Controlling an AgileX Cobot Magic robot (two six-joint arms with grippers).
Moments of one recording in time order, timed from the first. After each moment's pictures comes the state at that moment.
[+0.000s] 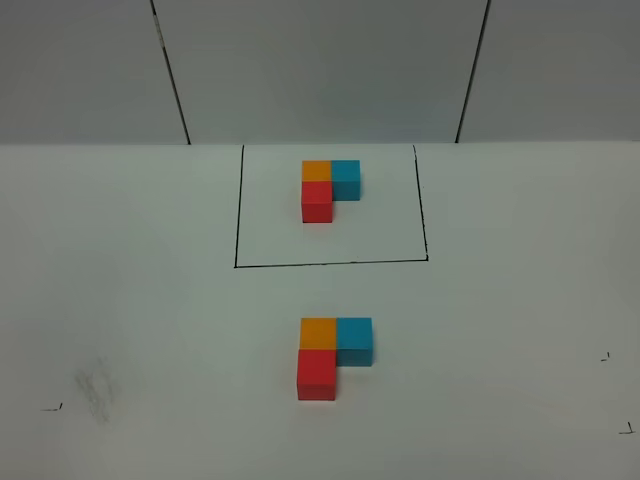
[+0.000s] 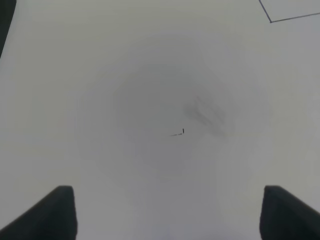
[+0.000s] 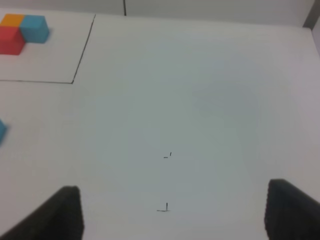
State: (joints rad) left arm 0.03 -0.01 -0.51 0.01 1.07 0.17; right arm 0.27 0.24 -0.69 -0.20 1.04 0.18
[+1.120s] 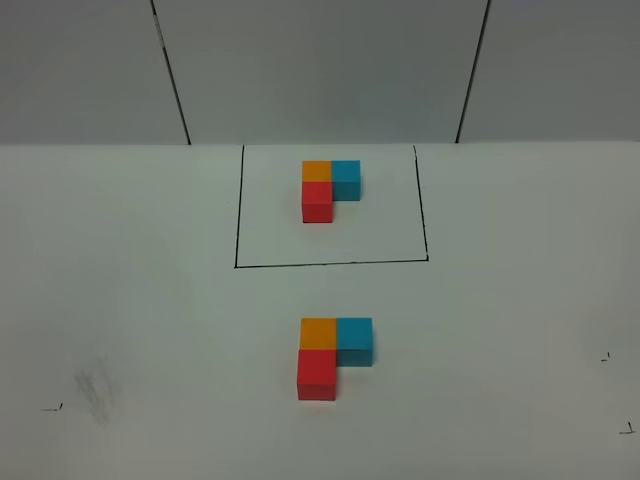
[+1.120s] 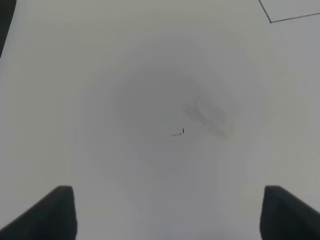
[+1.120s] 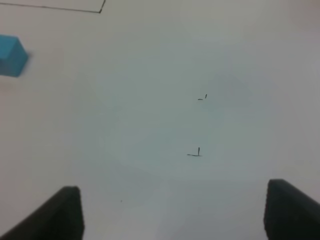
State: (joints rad) left arm 0.03 -0.01 -0.51 0.01 1.07 0.17; right arm 0.27 0.12 -0.50 -0.08 1.08 0.10
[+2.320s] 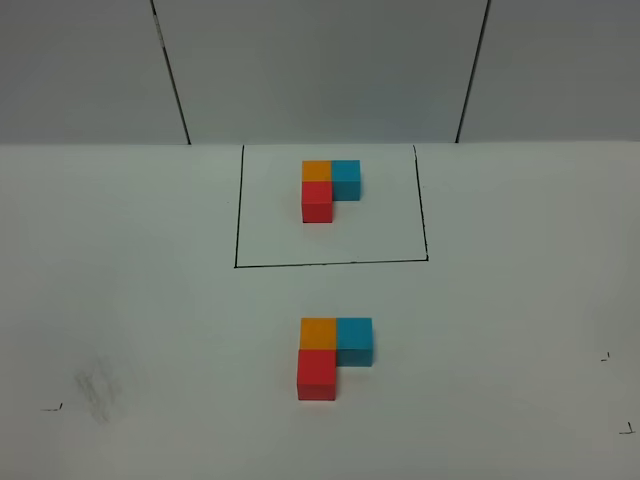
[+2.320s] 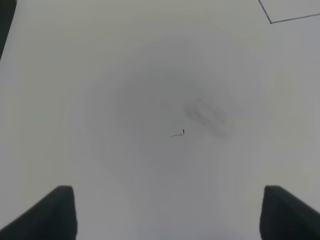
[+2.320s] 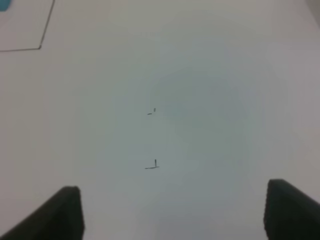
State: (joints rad) left arm 0.03 -0.01 -0.51 0.01 1.07 0.17; right arm 0.03 0.05 -0.50 -0.08 1.08 0.10
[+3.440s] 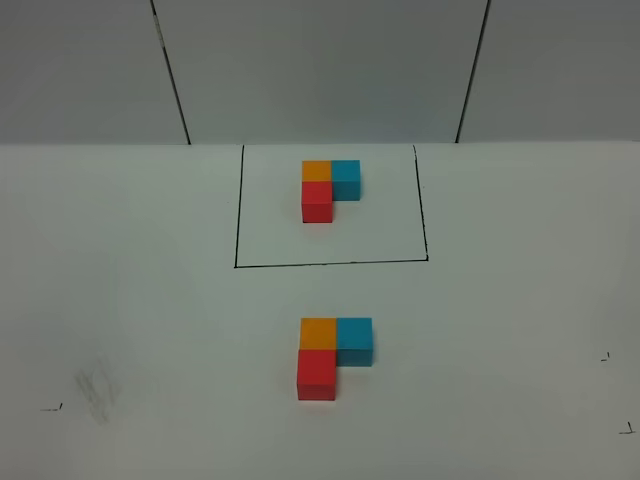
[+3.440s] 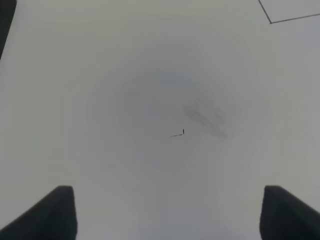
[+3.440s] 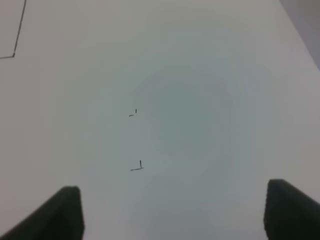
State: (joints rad) left arm 0.03 -0.01 -0.51 0.01 1.07 0.17; right arm -0.04 0.05 -0.50 -0.08 1.08 0.10
